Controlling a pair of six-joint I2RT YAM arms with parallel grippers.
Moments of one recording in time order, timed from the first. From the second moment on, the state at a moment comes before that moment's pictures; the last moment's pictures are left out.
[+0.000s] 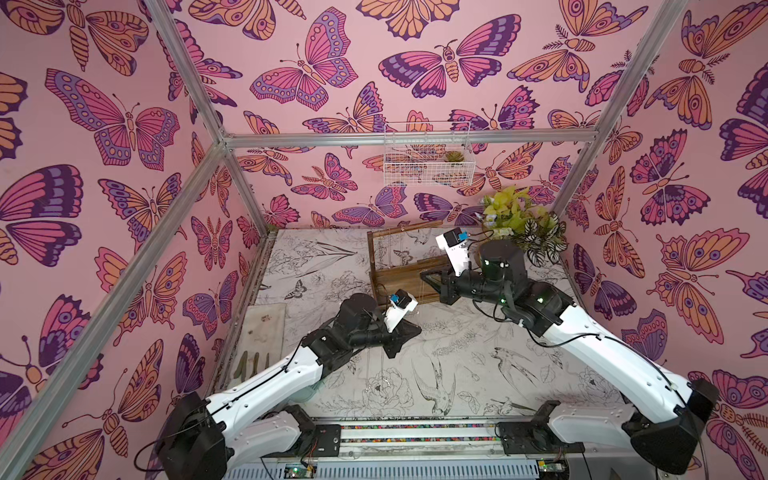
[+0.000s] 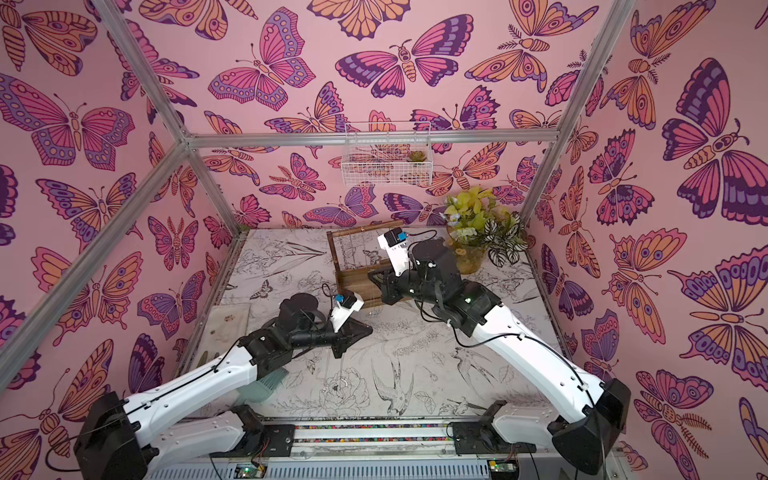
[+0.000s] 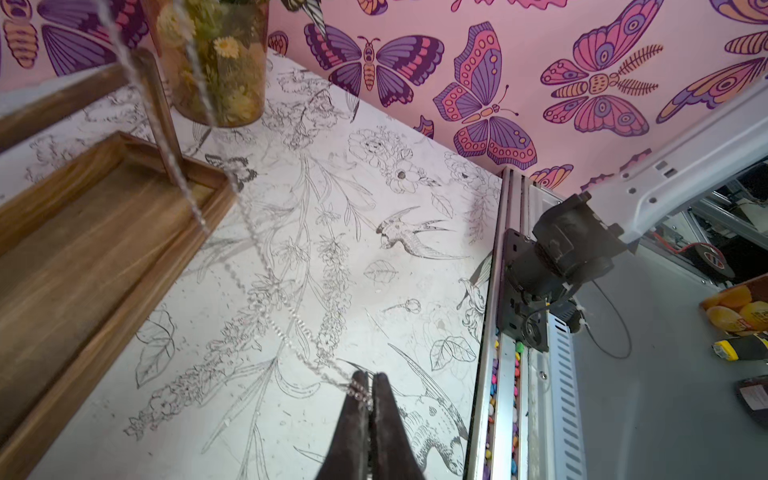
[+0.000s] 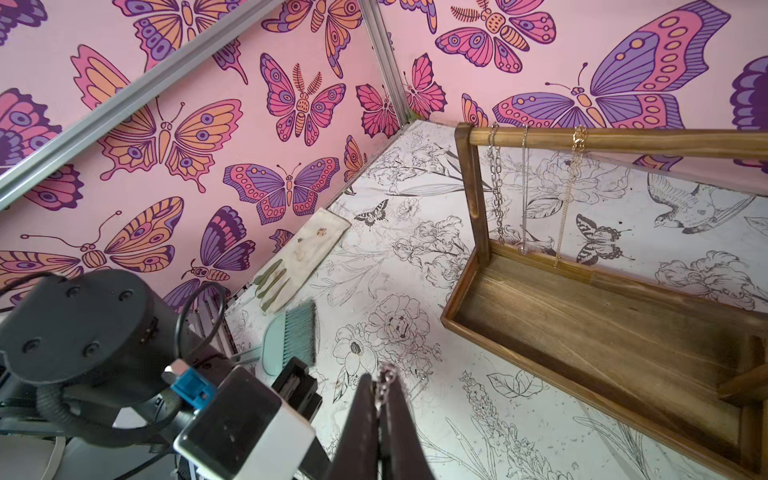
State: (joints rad) left arm -0.77 1.09 0.68 -0.06 0.47 -0.09; right arm 0.73 1.25 1.26 -0.39 -0.26 0.32
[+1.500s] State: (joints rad) left arm -1.08 1.05 0.37 -0.02 0.00 -0.42; right arm 0.75 1.46 0.96 -0.13 -0.28 0.35
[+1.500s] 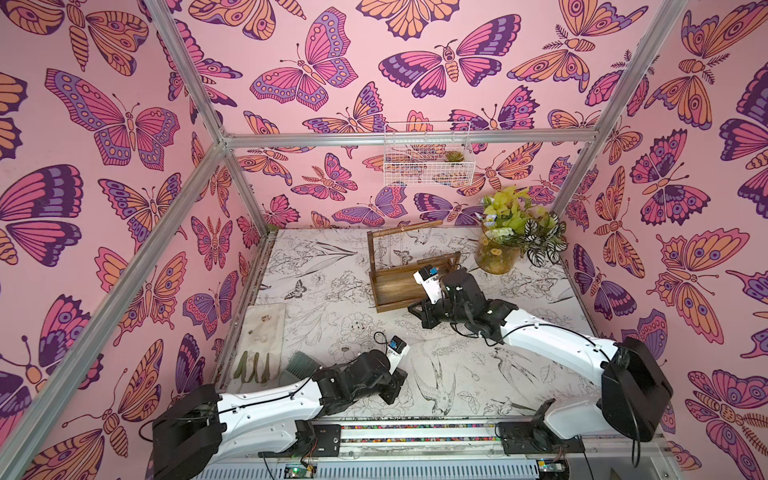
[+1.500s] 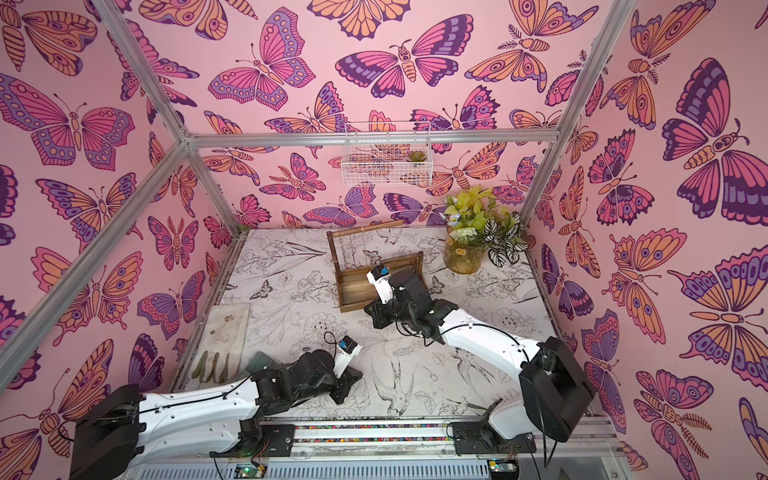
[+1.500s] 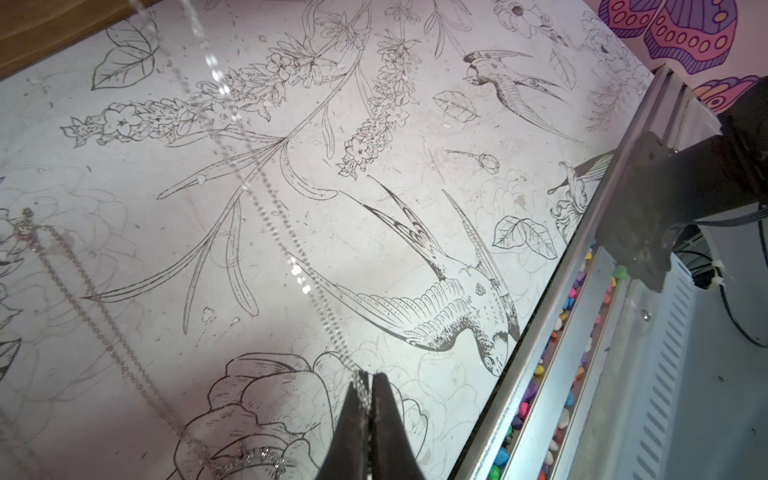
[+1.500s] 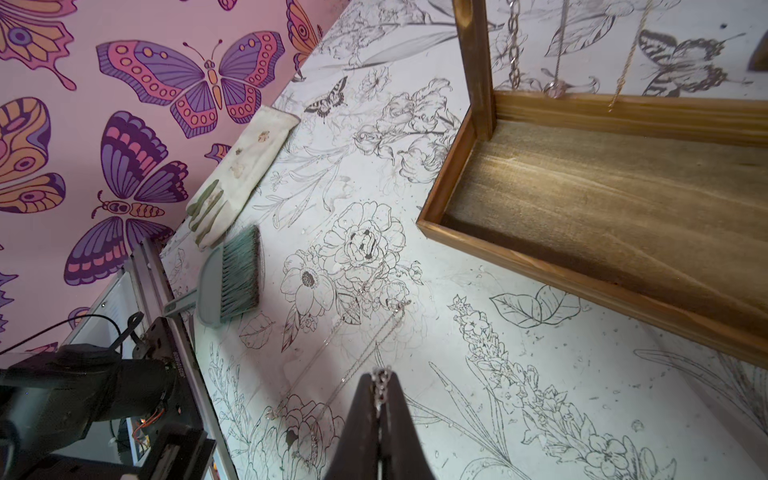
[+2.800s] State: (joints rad) left arm -1.19 1.32 0.41 0.00 -0.10 -0.61; right arm 0.77 1.73 0.96 -0.09 -0.27 0.34
